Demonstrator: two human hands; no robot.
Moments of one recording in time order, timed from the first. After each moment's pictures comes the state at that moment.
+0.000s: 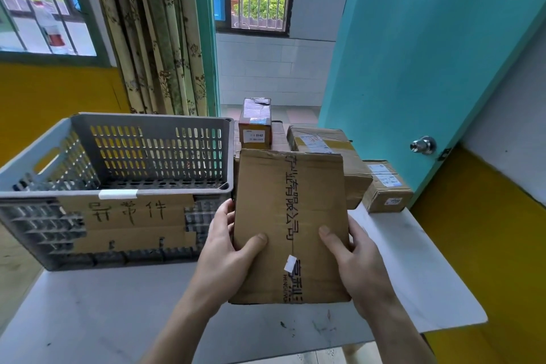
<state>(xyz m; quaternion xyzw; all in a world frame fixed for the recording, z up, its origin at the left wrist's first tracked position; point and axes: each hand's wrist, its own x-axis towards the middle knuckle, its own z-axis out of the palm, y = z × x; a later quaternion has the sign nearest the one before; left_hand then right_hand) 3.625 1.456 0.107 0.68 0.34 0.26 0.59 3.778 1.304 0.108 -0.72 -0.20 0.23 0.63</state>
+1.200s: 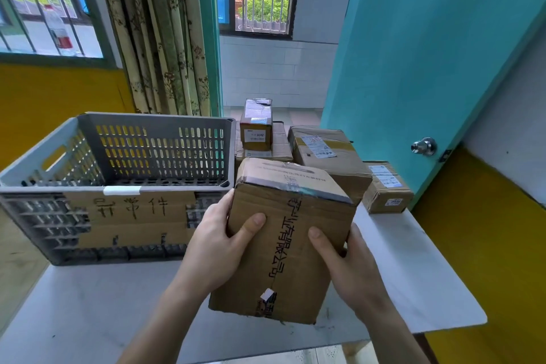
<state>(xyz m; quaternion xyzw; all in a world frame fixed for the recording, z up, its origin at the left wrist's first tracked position) 3.615 1.462 0.129 0.76 0.34 0.25 0.49 3.766 1.295 0.111 -0.76 -0.26 0.20 0.57</state>
